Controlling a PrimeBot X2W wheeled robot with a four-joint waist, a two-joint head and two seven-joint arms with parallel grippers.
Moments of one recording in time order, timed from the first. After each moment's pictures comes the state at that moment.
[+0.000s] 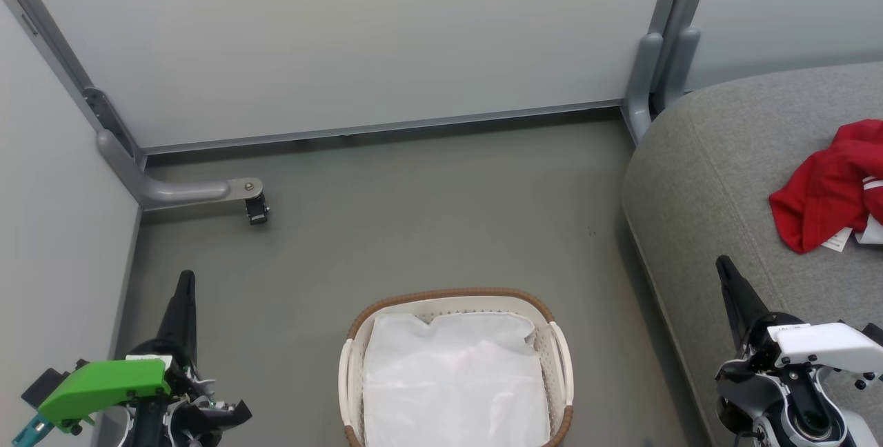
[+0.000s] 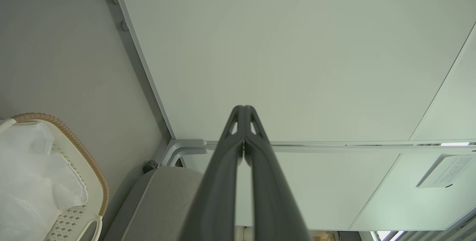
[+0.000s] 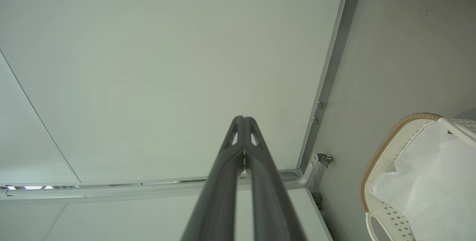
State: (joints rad) left arm -0.10 0.05 0.11 0.25 -1.61 -0.13 0.11; right arm -0.11 -0.05 -0.11 0.24 1.61 0.13 0.12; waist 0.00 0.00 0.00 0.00
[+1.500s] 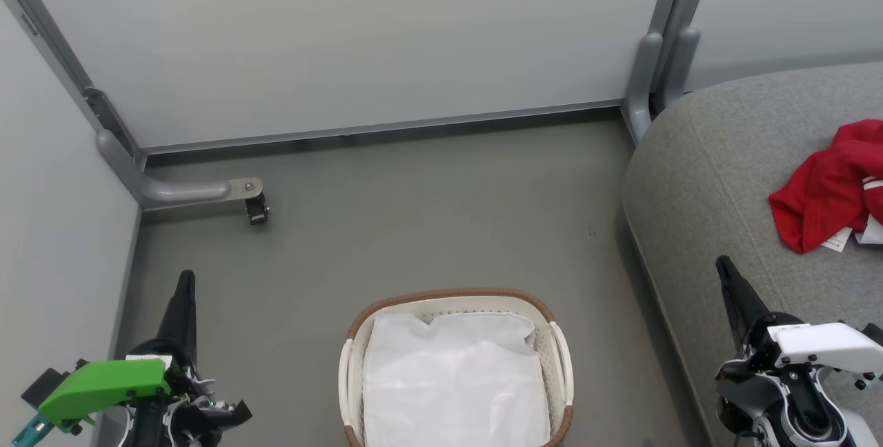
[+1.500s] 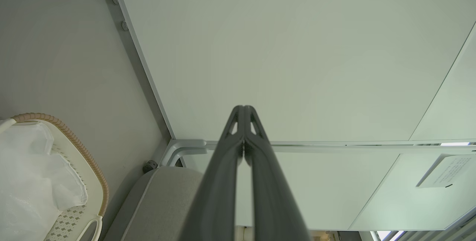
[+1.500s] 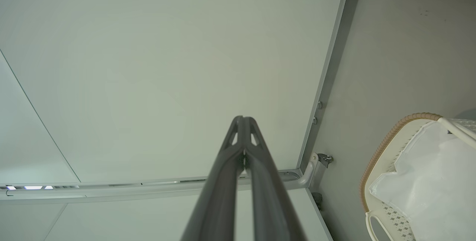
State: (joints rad) left arm -0.10 0.05 0.11 0.25 -1.61 -0.13 0.11; right arm -0.11 -0.05 -0.11 0.24 1.61 0.13 0.12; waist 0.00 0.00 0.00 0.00
